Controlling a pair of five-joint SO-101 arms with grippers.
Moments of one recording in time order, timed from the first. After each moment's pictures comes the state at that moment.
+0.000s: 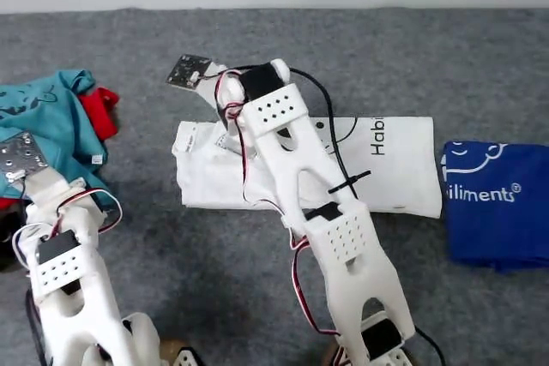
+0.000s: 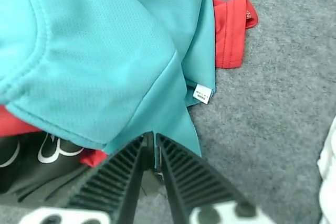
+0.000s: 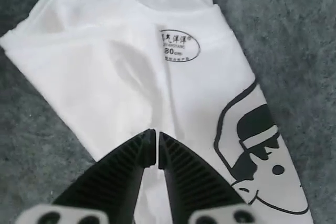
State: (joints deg) left arm -32.7 -39.9 69.0 28.3 11.8; right arm -33.0 49.6 -62.9 100.5 34.1
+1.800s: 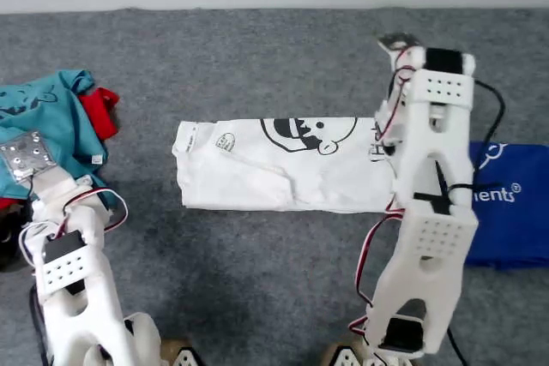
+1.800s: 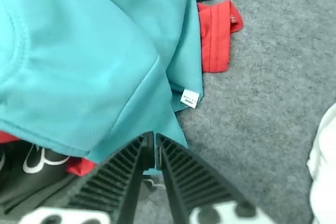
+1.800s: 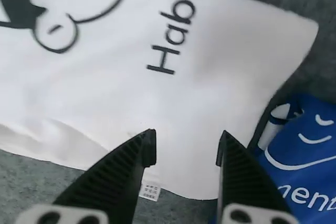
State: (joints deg) left arm -30.8 -39.9 70.4 25.0 11.7; right arm 6.7 40.7 -44.0 100.5 21.0
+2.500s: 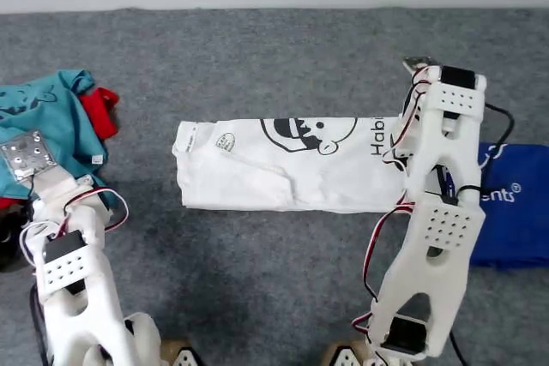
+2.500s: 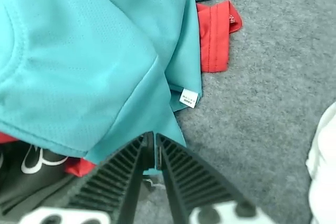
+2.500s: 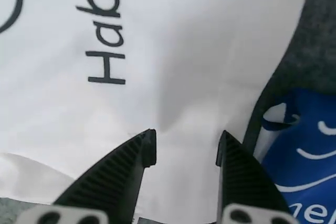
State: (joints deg) left arm -30.4 -39.9 70.4 24.9 11.7; right arm 10.9 48.8 -44.0 95.9 17.0
